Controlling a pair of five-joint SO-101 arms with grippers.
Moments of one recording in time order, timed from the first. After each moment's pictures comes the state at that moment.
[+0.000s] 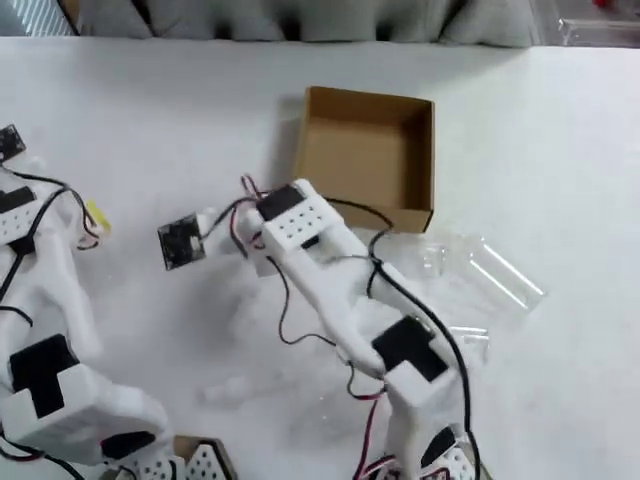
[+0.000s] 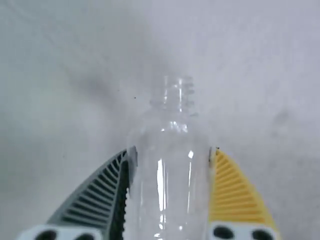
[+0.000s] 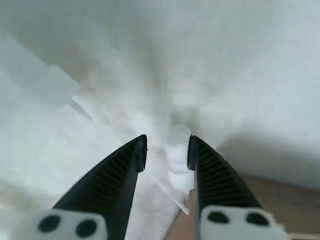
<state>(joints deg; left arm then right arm) -33.5 4.1 20.1 57.4 11.2 -40.3 19.5 -0.2 61.3 72.0</state>
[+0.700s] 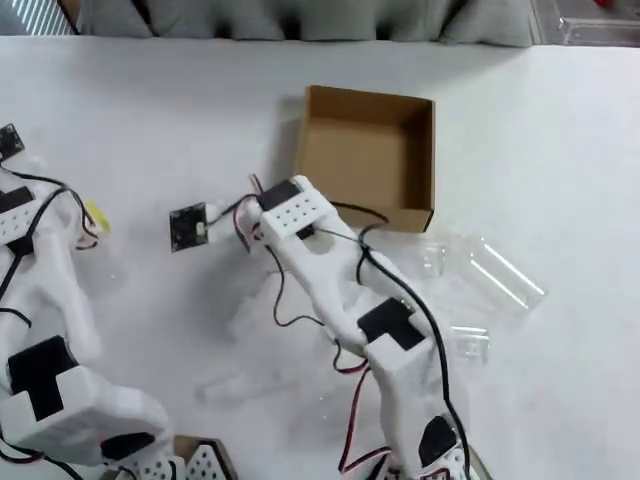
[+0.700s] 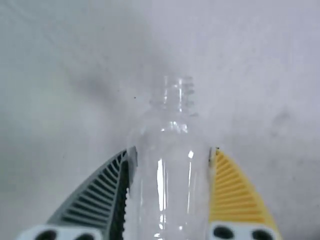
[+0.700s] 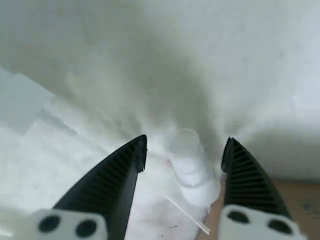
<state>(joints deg) -33.5 4.1 20.1 57.4 11.2 -37.9 28.5 -5.0 61.8 65.2</state>
